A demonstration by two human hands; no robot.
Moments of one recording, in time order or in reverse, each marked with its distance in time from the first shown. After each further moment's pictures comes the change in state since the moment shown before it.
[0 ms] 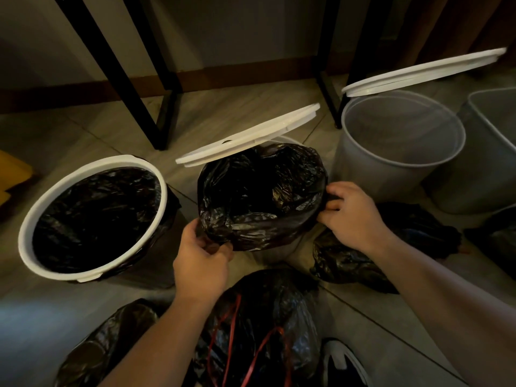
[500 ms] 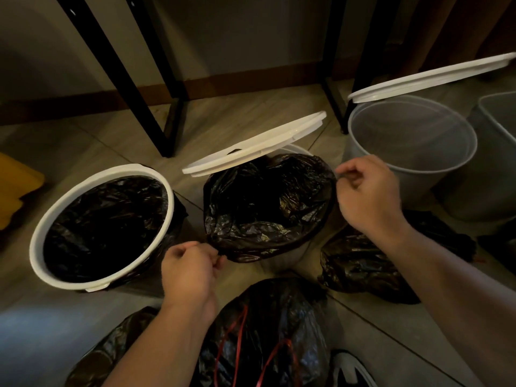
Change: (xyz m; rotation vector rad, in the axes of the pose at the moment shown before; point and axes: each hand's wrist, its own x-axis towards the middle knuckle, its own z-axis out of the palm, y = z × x) left_hand -0.004 0.030 -0.010 -0.542 0.185 -0.287; right_hand 0.011 -0.045 -0.021 -0.154 0.355 -0.231
